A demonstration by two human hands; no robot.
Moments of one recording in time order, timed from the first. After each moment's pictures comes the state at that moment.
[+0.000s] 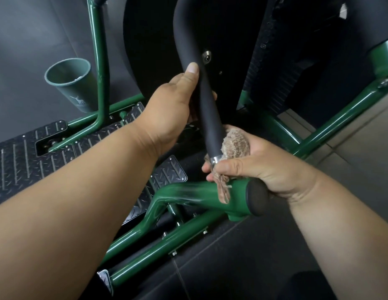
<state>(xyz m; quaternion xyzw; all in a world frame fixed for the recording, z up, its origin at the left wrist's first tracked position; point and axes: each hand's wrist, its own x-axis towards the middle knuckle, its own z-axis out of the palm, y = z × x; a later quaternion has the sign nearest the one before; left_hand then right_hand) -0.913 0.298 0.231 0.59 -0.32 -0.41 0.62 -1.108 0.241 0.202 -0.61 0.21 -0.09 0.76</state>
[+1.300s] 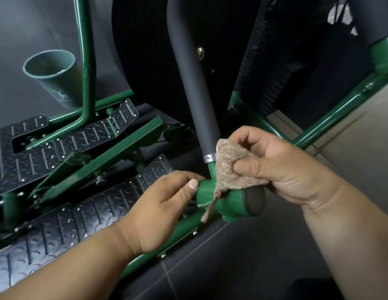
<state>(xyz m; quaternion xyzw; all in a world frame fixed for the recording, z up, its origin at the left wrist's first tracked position) -0.954 0.413 0.132 0.67 -0.49 -0.38 0.42 -1.133 0.236 0.206 -0.60 0.18 -0.11 0.77</state>
